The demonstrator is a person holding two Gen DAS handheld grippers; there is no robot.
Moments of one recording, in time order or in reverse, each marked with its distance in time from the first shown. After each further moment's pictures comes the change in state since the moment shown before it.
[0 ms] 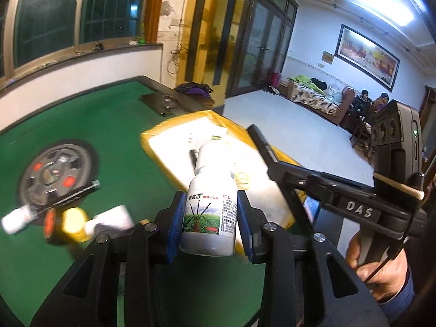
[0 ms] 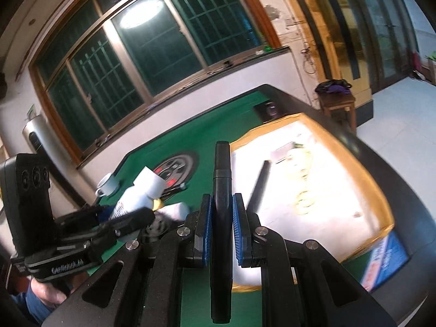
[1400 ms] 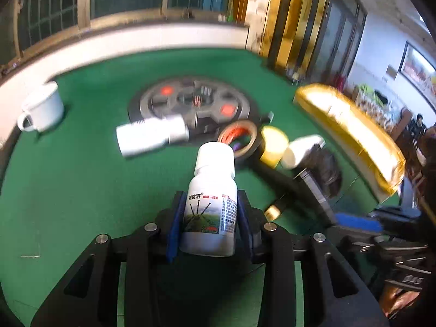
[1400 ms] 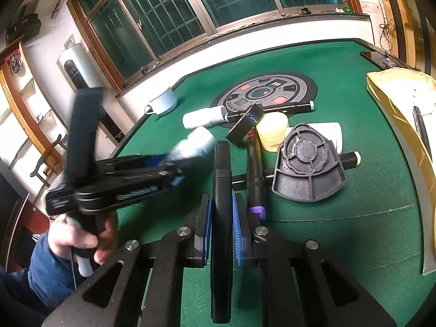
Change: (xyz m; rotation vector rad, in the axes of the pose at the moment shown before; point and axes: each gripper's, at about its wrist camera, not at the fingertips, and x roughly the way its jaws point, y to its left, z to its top) left arm -0.066 0.192 -0.102 -0.196 0.025 0.303; right arm 0.116 0.150 -0.097 -0.217 0.298 0.224
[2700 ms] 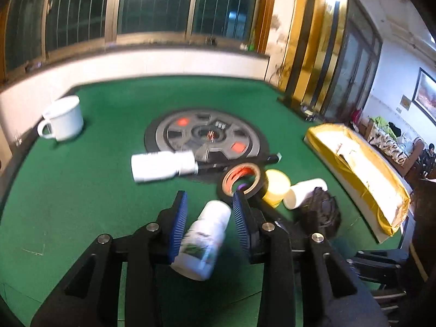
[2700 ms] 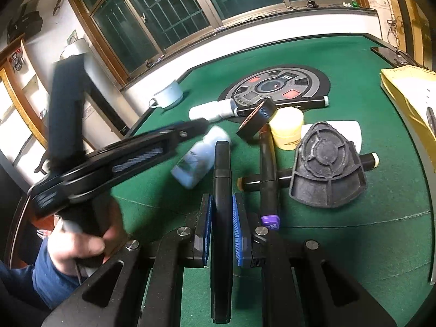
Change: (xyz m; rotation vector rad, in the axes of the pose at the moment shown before) left arm -0.011 -0.005 0.009 -0.088 -0.135 0.081; right arm 0.016 0.005 0.003 -0.002 0.037 0.028
